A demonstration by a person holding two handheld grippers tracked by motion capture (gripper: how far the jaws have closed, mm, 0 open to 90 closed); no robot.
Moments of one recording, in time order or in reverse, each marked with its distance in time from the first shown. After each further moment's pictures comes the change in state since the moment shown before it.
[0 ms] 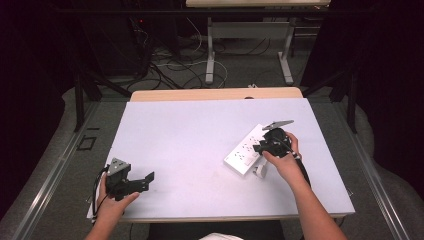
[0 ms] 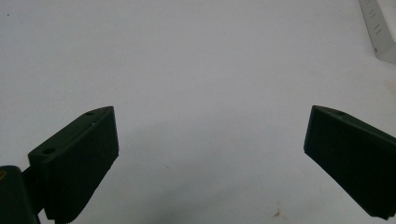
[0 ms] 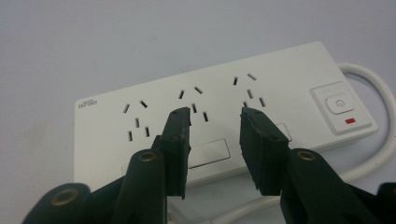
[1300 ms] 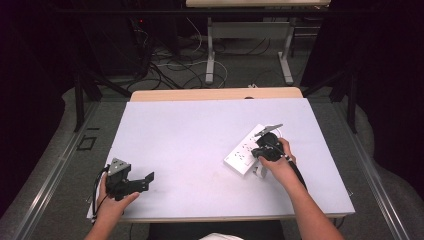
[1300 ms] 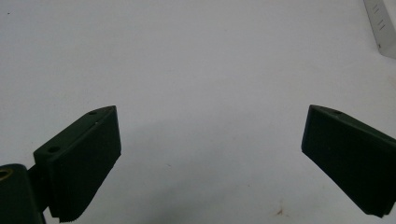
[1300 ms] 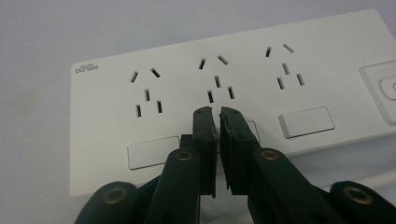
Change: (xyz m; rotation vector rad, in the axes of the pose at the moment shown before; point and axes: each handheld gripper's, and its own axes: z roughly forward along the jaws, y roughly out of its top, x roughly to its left) left arm 0.001 0.000 0.000 0.018 -0.002 0.010; right arm 0.010 -0.006 0.017 0.111 0.004 -0.053
